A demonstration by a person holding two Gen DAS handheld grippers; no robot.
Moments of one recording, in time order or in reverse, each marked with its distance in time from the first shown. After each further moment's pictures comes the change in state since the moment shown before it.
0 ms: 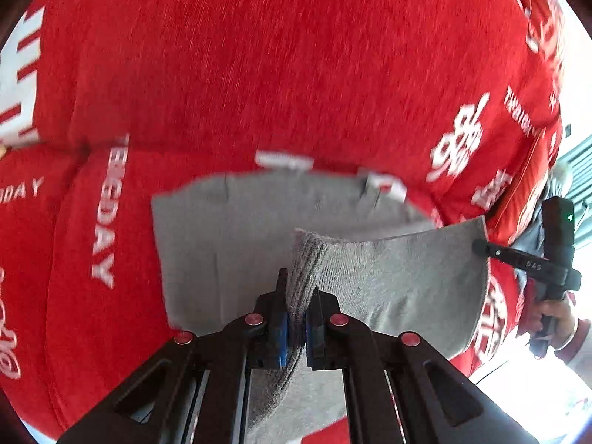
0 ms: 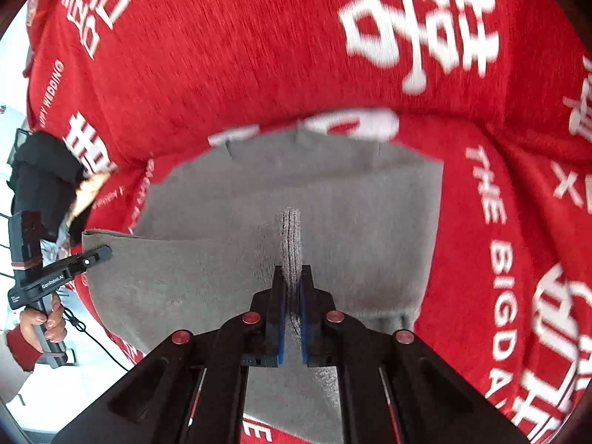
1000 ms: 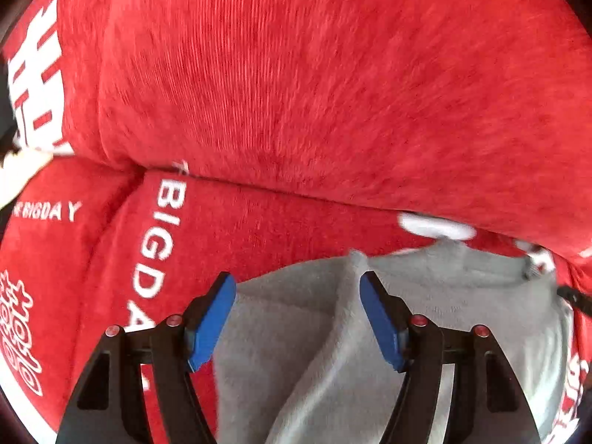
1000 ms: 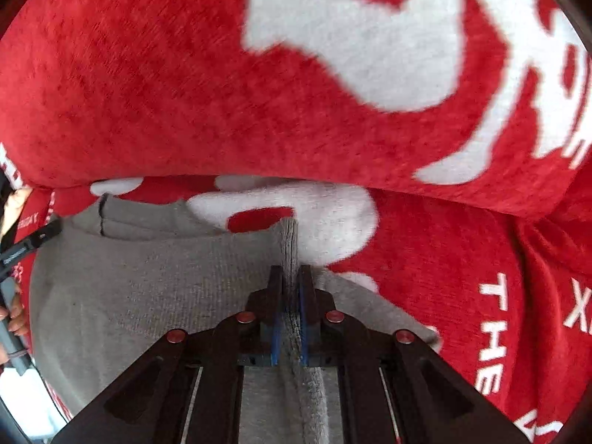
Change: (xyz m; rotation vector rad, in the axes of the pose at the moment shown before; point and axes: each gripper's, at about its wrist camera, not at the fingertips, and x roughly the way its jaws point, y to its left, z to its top) left arm 0.117 0.062 0.062 -0.108 -0.029 0.420; right arm 0.137 -0.058 0.104 -0.008 0.053 -0.207
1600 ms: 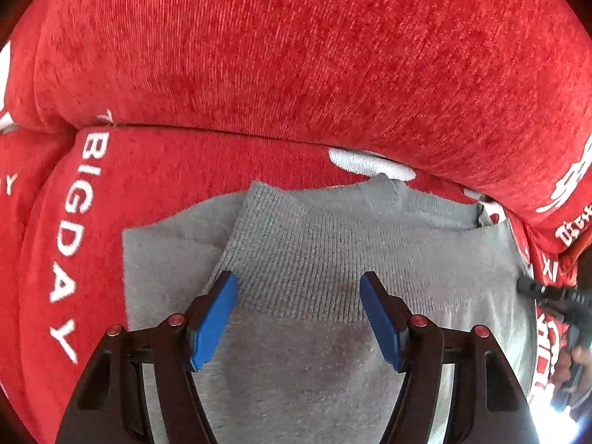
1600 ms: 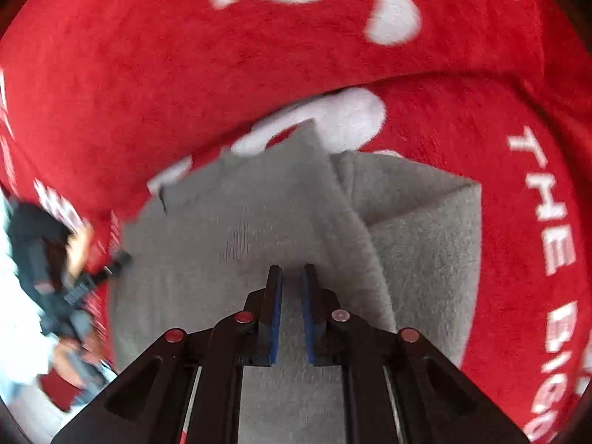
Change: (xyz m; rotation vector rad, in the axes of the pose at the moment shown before) left arm 0.014 -0.027 -0.037 0.034 0.111 -0.205; right arm -0.015 -0.029 -0.067 0.314 0.016 0.333
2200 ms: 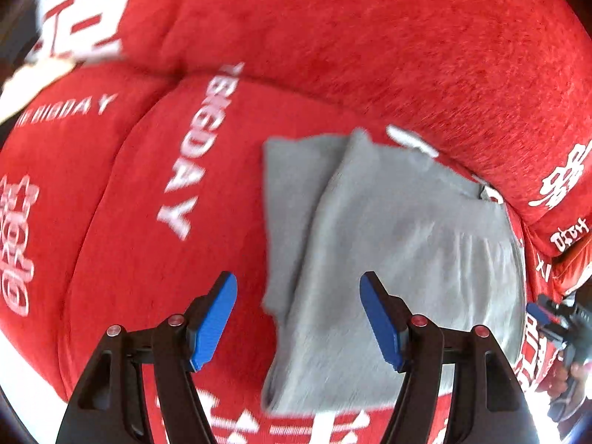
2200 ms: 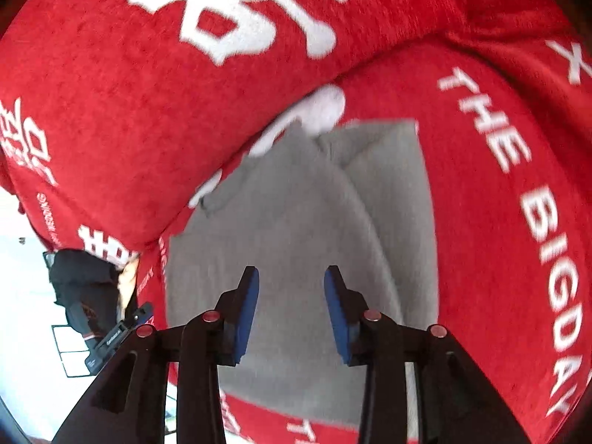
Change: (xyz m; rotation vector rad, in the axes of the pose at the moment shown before) left arm -0.096 0.065 -0.077 -0.170 0.047 0.050; right arm -0.065 -0.003 -0.049 0.144 0.010 0.108
